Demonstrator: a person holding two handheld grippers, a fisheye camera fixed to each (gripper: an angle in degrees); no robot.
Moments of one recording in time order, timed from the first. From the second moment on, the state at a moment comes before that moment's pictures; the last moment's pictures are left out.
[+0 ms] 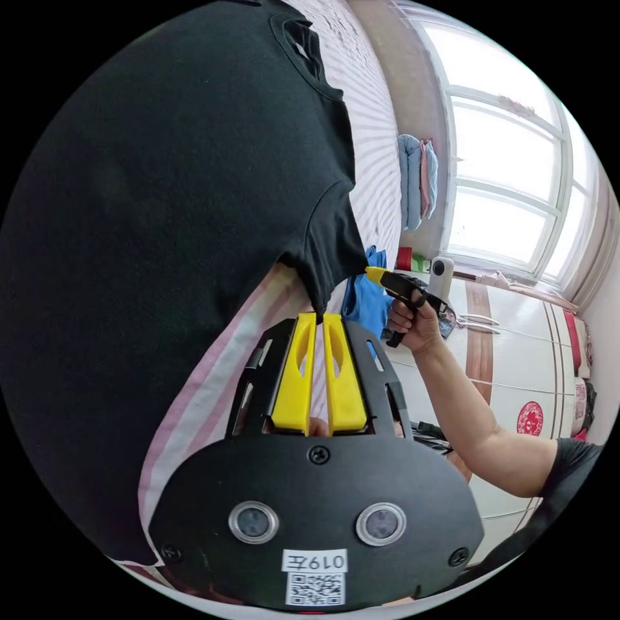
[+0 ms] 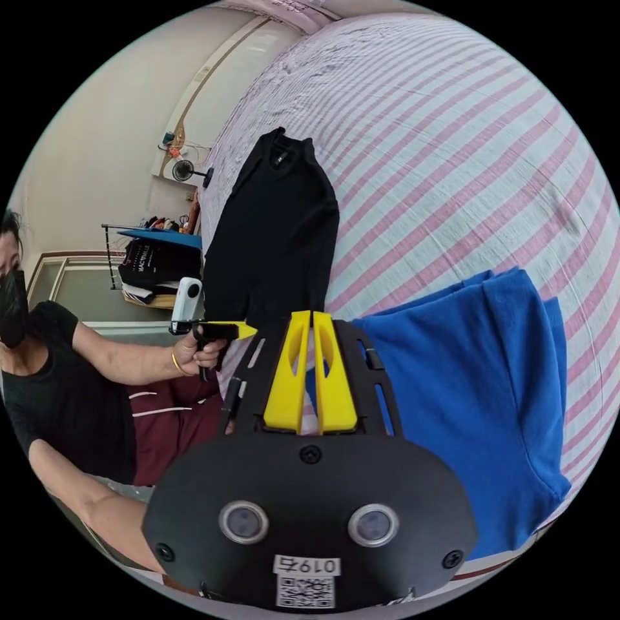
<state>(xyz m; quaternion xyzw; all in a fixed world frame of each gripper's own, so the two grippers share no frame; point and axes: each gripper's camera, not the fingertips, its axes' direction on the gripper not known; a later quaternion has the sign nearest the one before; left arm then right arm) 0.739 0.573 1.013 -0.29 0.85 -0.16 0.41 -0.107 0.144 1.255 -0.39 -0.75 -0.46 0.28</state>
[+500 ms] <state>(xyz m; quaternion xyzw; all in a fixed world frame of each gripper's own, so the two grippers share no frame) 0.726 0.566 1.099 -0.37 0.86 -0.31 0.14 -0.211 0.074 1.204 -0.54 -0.76 -0.29 0.19</state>
